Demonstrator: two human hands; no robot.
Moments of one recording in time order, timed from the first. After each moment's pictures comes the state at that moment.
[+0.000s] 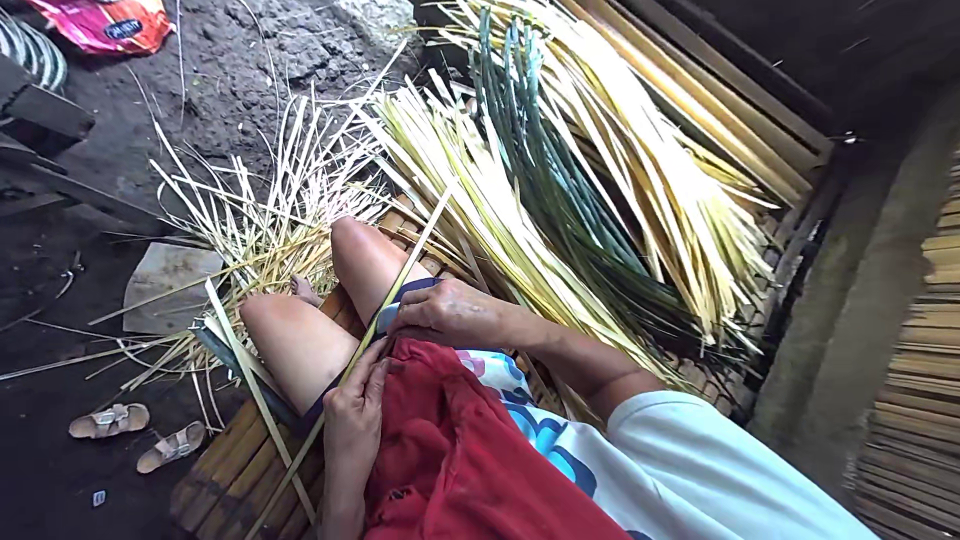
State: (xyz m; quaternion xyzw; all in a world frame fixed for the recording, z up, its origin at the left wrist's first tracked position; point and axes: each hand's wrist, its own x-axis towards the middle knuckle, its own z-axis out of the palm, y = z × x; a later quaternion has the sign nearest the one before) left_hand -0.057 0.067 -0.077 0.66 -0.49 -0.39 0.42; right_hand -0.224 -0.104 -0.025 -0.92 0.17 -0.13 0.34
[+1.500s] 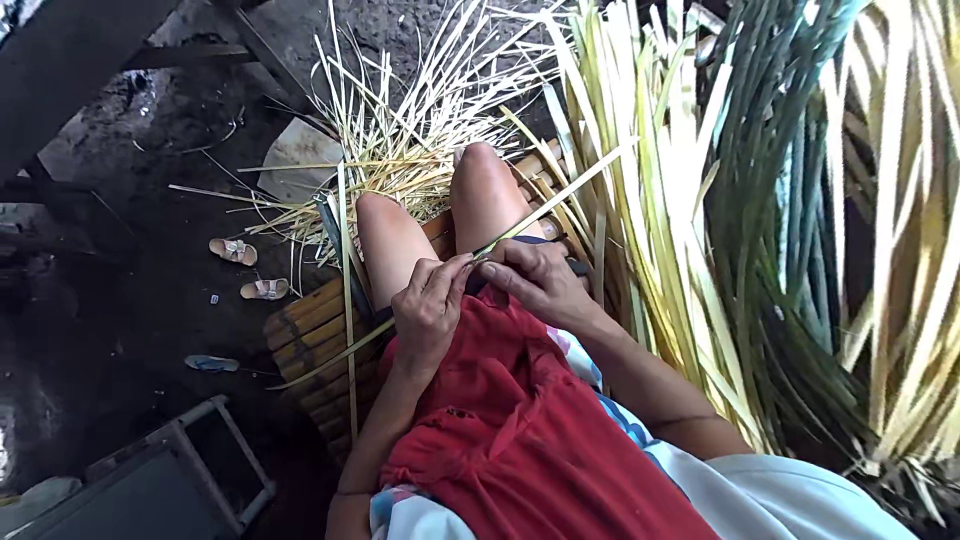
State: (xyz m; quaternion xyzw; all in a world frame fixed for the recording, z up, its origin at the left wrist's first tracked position) left_hand -0.061 0.039 -0.059 0.71 -0.53 -0.02 0.46; right_hand -0.198 -0.079 -0.052 -0.72 0.18 -0.23 0.63
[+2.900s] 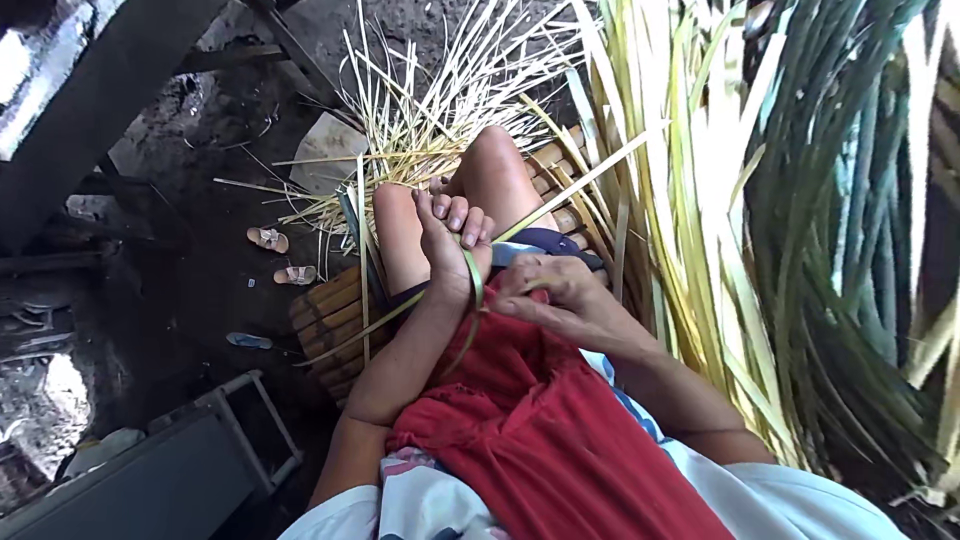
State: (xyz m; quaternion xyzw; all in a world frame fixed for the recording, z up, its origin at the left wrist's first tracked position) left_hand -0.073 -0.053 -0.016 0.35 0.11 -0.45 0.82; right_hand -0.229 -0.076 -0.031 -0.72 0.07 -0.23 0.65
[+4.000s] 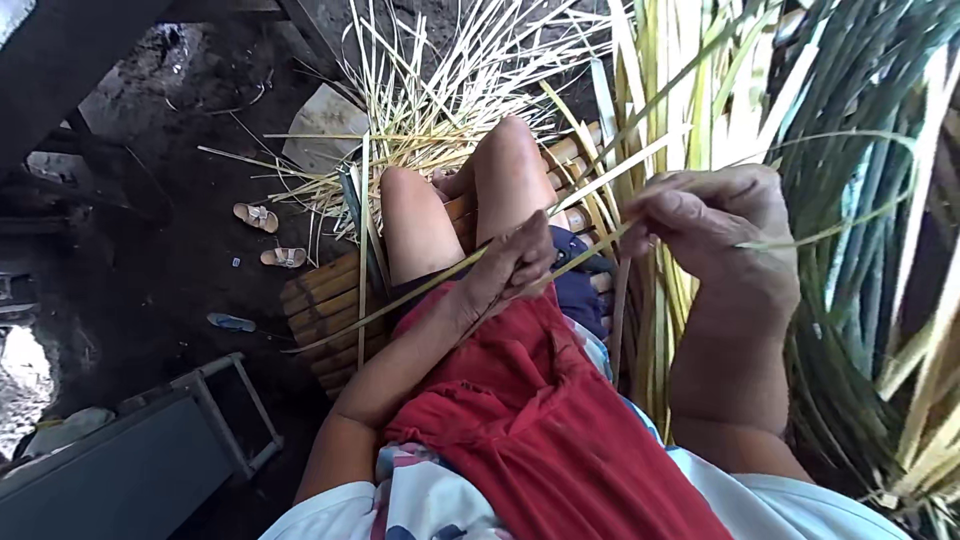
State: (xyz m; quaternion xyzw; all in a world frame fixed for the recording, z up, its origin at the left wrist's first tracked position) left_hand -0.080 -0.015 -0.044 0.28 -0.12 -0.74 0.61; right_hand -0.250 -0.156 -0.011 -0.65 0.15 -0.24 0.70
